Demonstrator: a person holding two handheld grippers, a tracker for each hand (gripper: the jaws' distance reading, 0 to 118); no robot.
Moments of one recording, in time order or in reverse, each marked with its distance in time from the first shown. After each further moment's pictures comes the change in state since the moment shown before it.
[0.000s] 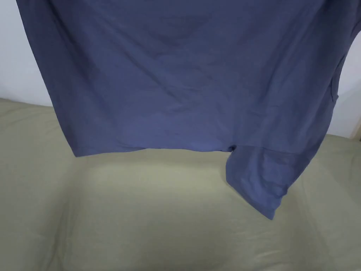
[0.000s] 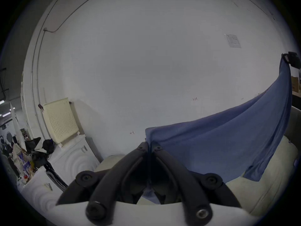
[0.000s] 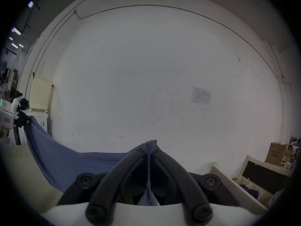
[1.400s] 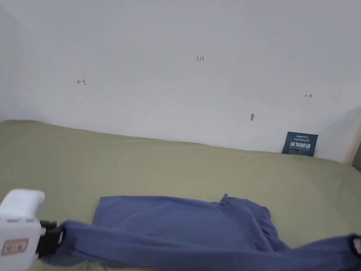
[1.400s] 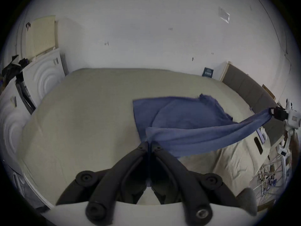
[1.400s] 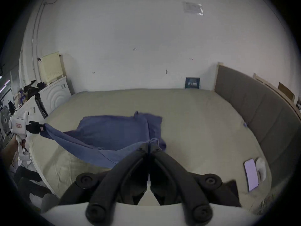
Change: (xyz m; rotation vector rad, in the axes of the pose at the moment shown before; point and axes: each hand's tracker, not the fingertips) left arm 0.008 -0.337 0.211 -0.532 -0.361 0.221; right arm -0.033 -0.282 0.318 -0.643 0.161 -0.235
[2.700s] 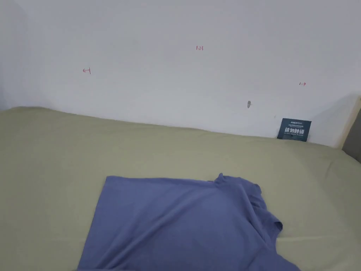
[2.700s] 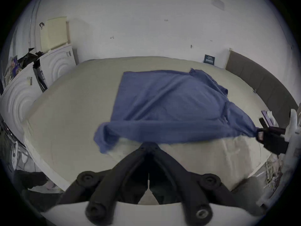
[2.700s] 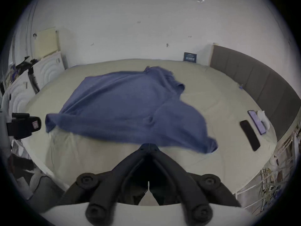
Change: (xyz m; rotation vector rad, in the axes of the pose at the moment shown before) left arm 0.149 -0.165 0.034 -0.003 0.138 0.018; right arm -0.149 -0.207 0.016 -0.155 -0.110 0.035
